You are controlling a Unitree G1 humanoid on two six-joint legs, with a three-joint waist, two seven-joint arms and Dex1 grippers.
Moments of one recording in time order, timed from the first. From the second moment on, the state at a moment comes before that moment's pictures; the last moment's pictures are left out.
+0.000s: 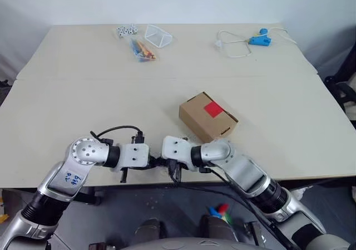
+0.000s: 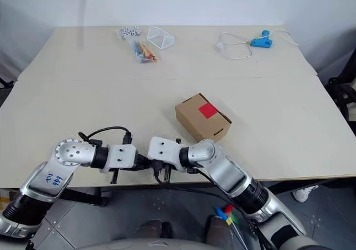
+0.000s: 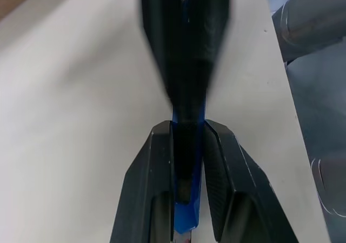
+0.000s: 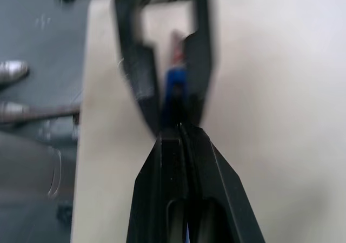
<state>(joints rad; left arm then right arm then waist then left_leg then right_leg) -0.33 0.78 -0.20 -0.19 -0.01 0.14 -1.11 -0.60 -0.35 0.50 -0.31 0.12 0.71 0.86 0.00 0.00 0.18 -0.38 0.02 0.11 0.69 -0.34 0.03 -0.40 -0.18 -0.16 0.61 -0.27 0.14</state>
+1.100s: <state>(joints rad) -0.67 0.58 0.04 0.38 -0.04 -0.64 -0.78 -1.21 -0.37 -0.10 0.00 0.62 1.51 0.61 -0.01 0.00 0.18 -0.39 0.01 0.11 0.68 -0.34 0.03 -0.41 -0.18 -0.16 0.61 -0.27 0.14</state>
